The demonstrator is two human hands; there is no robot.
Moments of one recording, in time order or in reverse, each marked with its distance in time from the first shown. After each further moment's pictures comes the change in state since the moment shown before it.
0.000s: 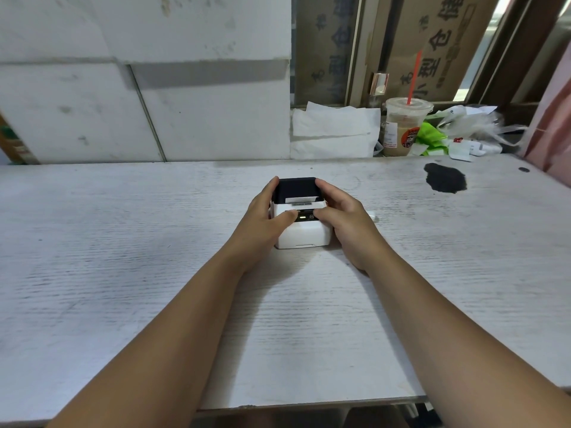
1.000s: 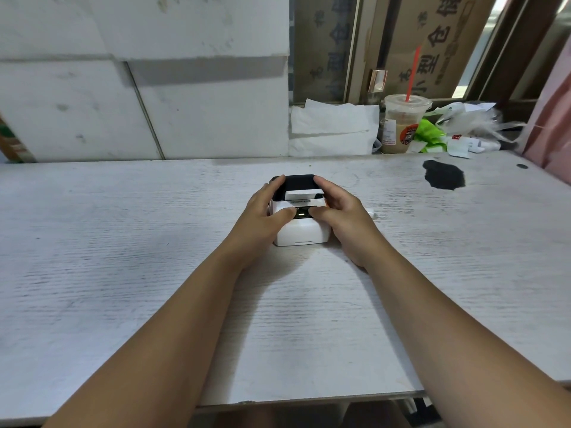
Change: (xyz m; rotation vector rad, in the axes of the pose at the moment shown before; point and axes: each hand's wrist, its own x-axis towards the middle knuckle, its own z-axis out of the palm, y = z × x) left_hand 0.001 -0.002 -0.001 0.006 -0.023 0.000; right_hand 0.003 0.005 -0.001 -0.024 -0.016 -0.032
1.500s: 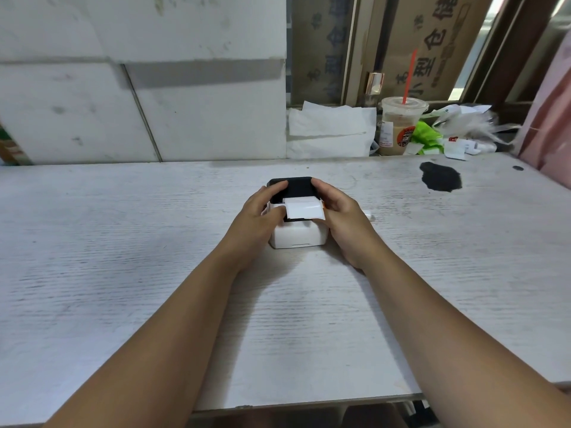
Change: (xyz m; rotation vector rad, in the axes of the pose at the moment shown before) left_hand 0.002 0.003 0.000 -0.036 0.015 -0.014; right_hand 0.003 0.001 0.000 0.023 -0.017 -0.015
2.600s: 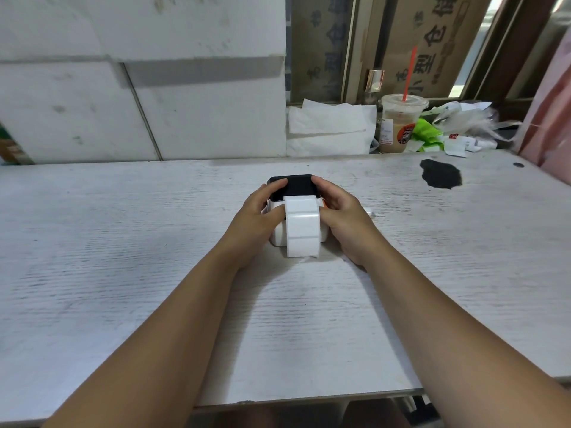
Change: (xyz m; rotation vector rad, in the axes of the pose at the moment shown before) left_hand 0.002 -0.005 -0.002 -0.022 0.000 0.025; right_hand 0.000 0.001 -0.003 -0.055 -0.017 -0.036
